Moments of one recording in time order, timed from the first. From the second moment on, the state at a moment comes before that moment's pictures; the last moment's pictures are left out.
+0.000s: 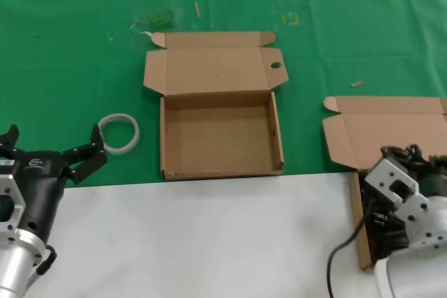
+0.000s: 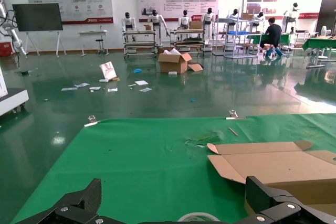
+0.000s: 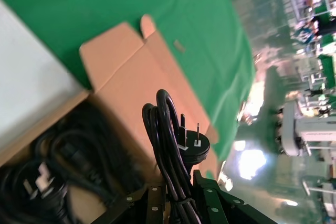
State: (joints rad) left arm 0.00 -0.30 1.60 -1.60 -1.80 0.00 0.00; right arm 0.13 0.07 -1.68 1.75 2.57 0.96 -2.04
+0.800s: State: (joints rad) left arm 0.00 -0.30 1.60 -1.60 -1.80 0.00 0.00; right arm 0.40 0.07 -2.08 1.43 2.58 0.71 -1.76
